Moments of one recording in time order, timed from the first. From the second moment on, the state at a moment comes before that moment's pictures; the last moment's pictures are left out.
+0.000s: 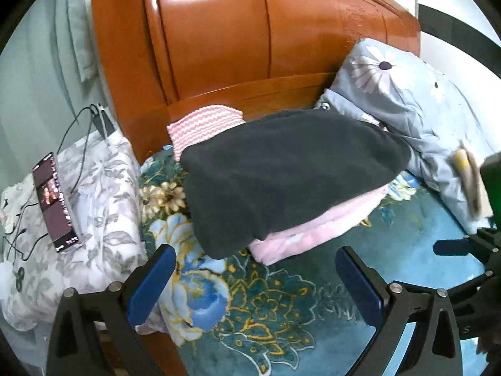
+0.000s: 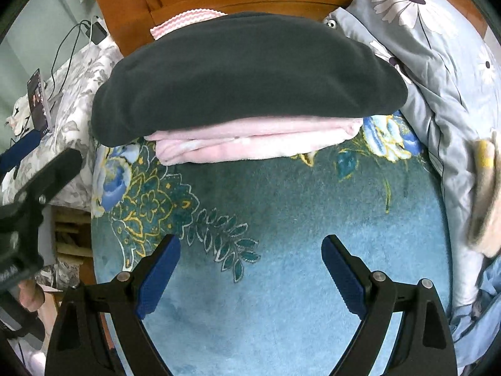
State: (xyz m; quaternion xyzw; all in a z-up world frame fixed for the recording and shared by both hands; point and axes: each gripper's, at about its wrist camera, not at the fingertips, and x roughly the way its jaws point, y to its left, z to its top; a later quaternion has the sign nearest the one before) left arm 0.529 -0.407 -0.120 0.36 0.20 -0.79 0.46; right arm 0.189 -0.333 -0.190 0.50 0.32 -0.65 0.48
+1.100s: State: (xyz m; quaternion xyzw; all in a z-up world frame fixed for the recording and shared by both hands) left arm 0.523 -0.447 -0.205 0.38 0.28 -0.75 0.47; right arm 0.146 -0.377 -0.235 0.49 0.31 -0.67 0.45
